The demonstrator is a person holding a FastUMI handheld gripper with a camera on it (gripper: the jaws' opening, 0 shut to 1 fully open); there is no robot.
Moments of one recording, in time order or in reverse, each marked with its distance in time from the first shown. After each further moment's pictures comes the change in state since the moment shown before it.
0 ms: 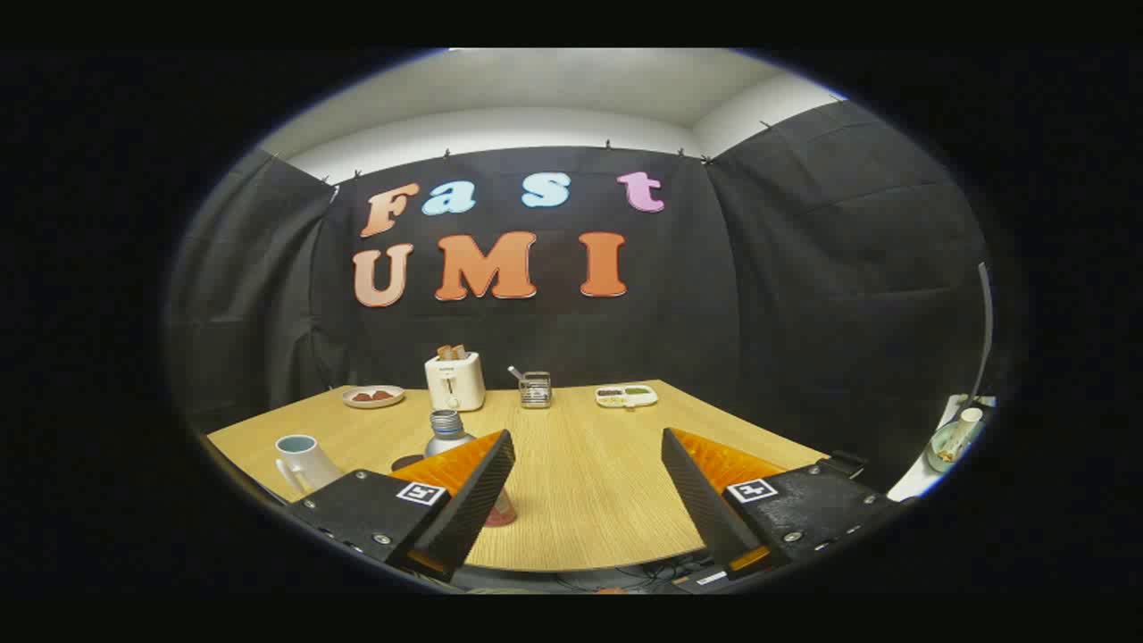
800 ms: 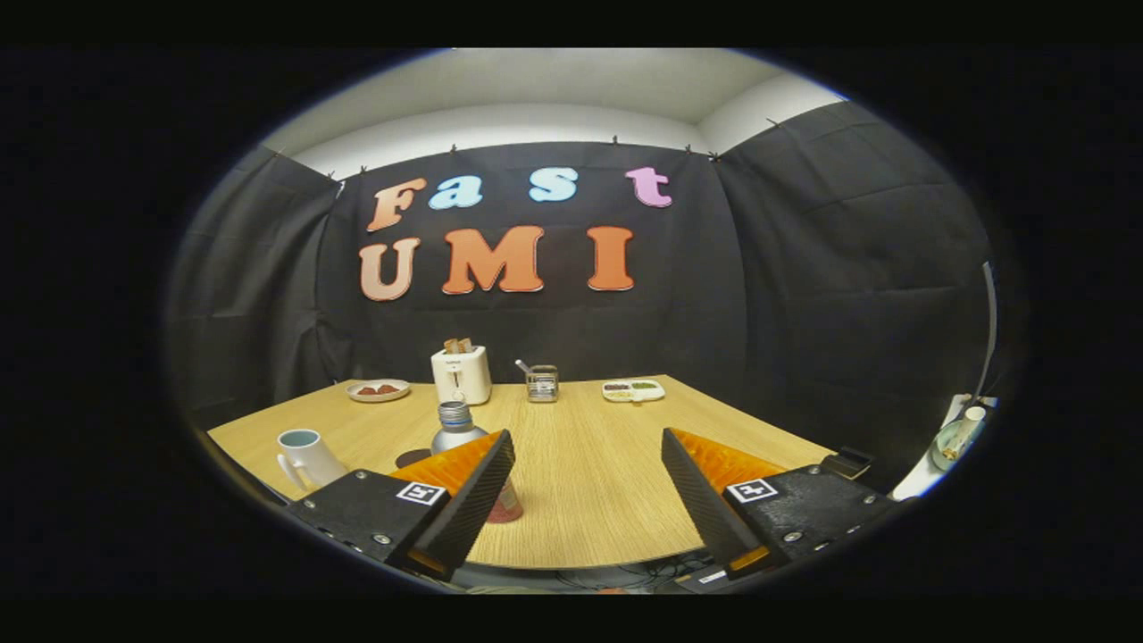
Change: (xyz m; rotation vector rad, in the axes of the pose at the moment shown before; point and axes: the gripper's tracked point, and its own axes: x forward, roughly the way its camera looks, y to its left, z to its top) arm 0.000 0.007 -0.007 0.000 0.019 0.024
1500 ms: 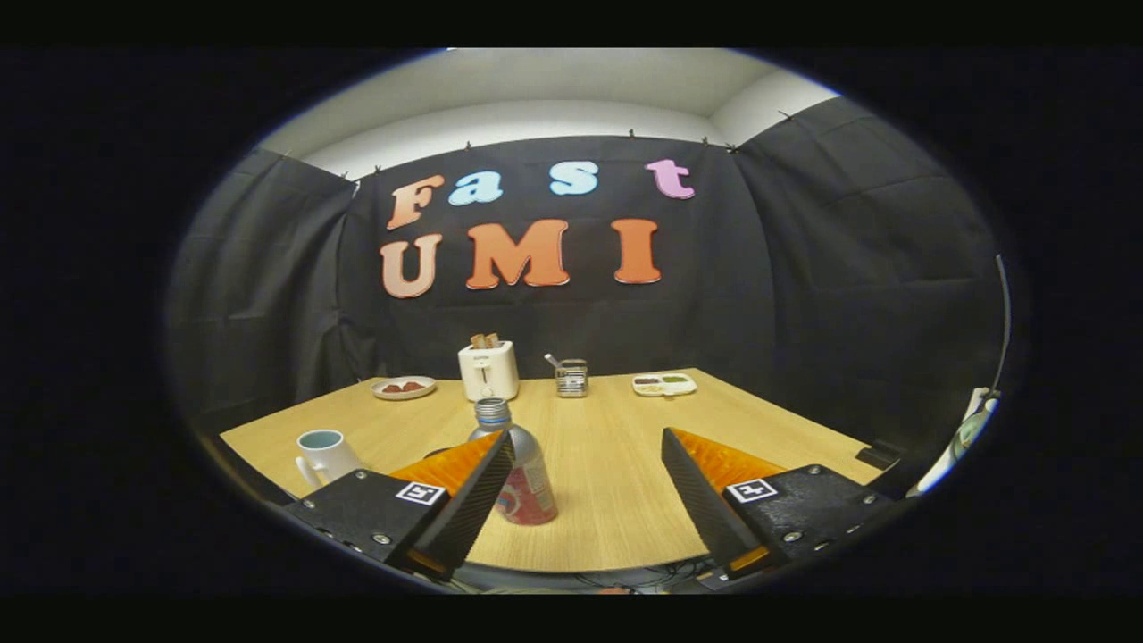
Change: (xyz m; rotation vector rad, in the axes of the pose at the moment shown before) arm 0.012 0.047 -0.012 0.003 0.030 0.110
